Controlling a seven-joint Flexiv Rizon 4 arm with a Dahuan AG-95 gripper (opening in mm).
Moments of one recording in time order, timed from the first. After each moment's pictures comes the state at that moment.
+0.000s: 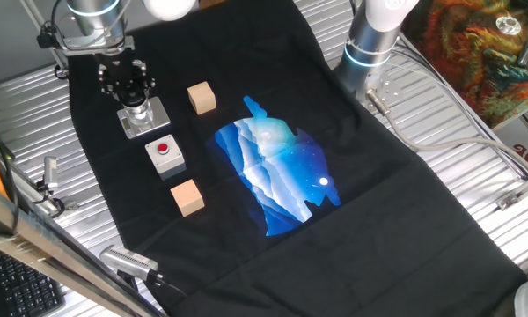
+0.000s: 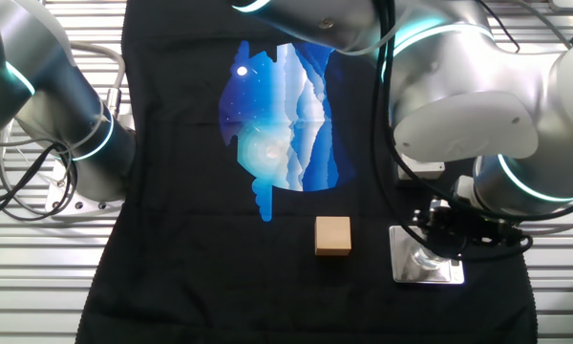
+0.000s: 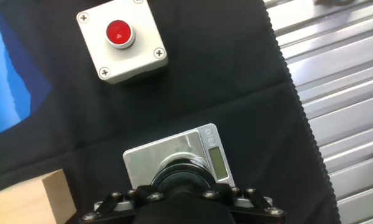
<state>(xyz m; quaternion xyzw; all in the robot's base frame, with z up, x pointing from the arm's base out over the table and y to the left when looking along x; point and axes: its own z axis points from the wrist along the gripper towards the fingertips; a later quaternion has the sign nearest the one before) 0.621 -0.174 0.120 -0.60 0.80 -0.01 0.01</state>
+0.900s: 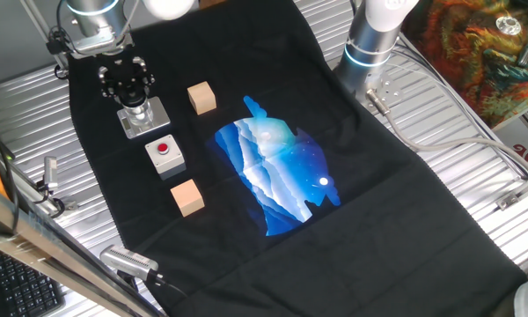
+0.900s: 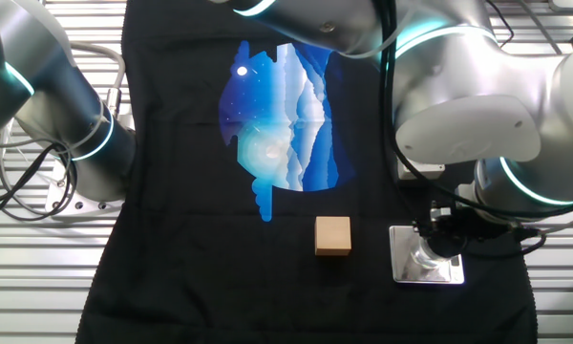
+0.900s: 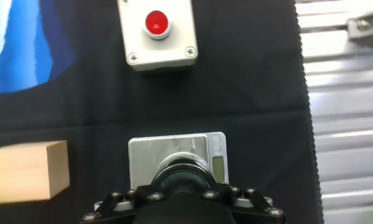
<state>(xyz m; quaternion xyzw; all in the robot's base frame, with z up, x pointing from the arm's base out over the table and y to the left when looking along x) 0.622 -0.174 0.120 -0.70 0.71 -0.01 0.01</state>
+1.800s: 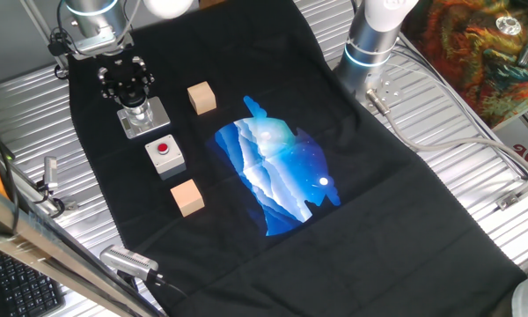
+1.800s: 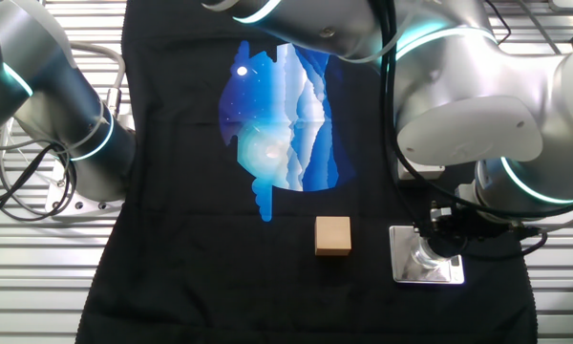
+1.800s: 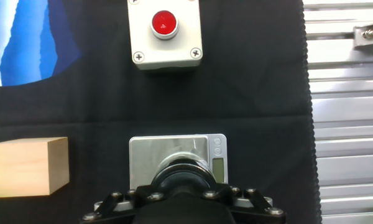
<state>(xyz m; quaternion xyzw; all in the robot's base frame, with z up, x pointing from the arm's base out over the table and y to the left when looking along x) 0.622 -0.173 0.120 -0.70 0.72 -0.01 0.01</state>
